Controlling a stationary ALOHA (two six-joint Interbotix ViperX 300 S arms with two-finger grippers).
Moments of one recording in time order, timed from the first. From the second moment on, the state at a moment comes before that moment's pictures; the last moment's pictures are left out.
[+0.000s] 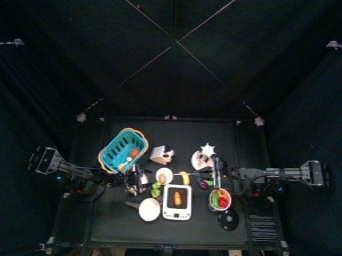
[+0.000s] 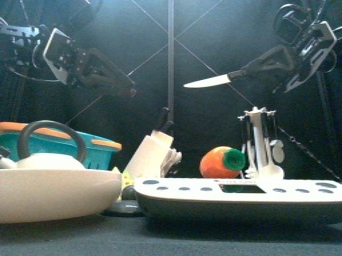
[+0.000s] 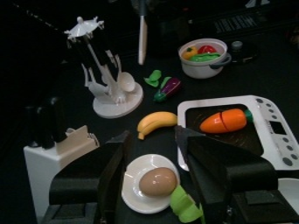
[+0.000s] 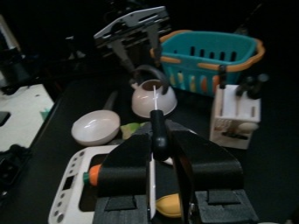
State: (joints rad) left arm -0.20 -0.28 1.04 -0.62 -0.62 0.70; right arm -0.12 -0.64 1.19 -0.32 -0.49 0.37
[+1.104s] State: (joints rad) left arm -0.27 0.13 0.85 -0.53 -1.04 0.42; right arm -0.04 -0.49 1.14 -0.31 -0.53 0.36
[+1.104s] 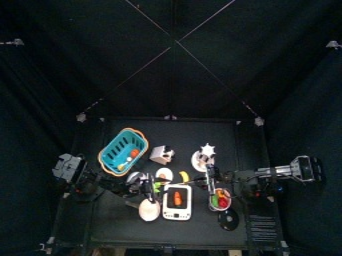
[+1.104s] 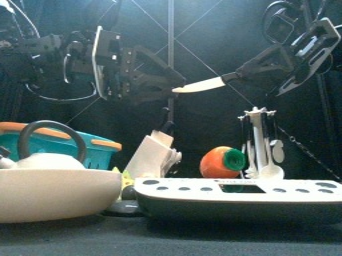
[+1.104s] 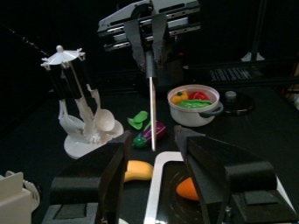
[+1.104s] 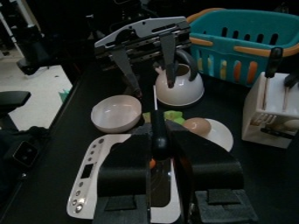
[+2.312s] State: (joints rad) left arm -0.27 0.10 0.88 -0.53 -1.04 0.42; right arm 0.04 -0.35 0.94 -0.23 0.00 0.38
